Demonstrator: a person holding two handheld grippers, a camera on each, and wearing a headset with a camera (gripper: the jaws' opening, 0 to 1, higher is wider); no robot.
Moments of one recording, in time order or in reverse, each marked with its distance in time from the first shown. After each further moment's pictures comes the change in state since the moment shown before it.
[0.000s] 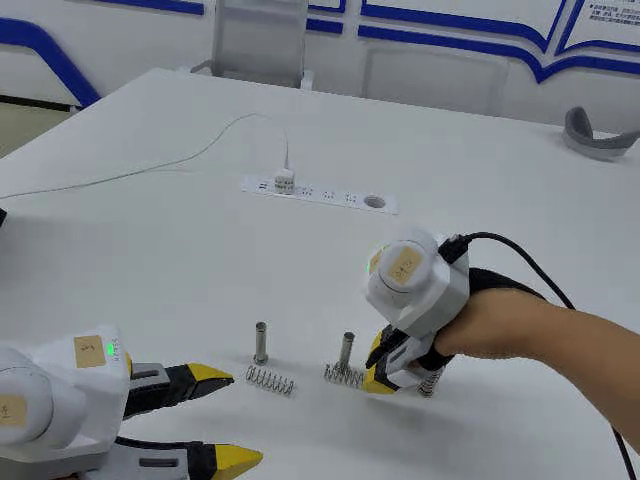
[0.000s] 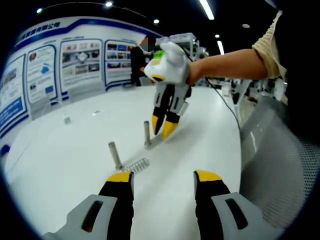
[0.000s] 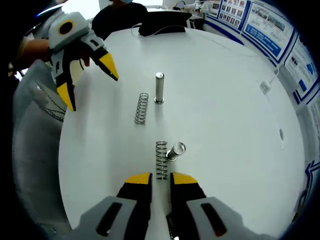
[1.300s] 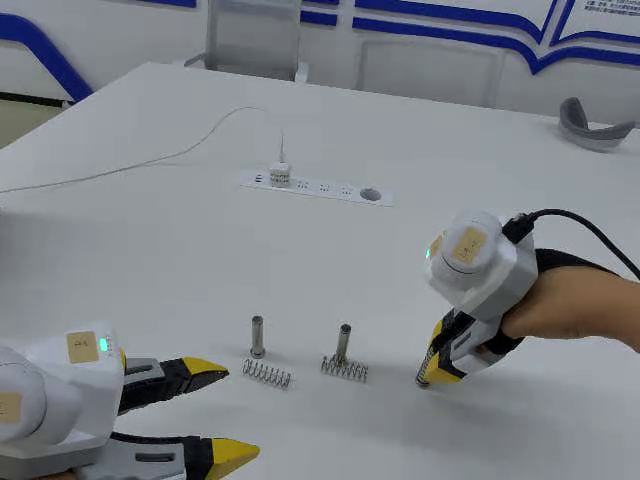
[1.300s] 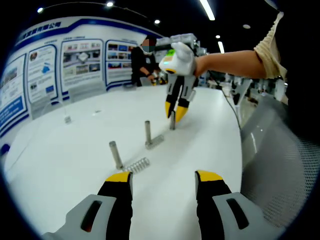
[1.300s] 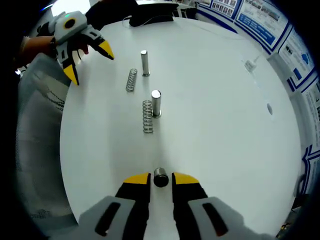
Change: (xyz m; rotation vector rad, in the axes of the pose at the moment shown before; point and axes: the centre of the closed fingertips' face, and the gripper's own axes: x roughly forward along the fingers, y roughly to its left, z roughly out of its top) left arm 0.001 0.001 -0.001 -0.004 -0.005 0.003; right arm -0.048 -0.015 -0.055 0.043 0.088 -0.040
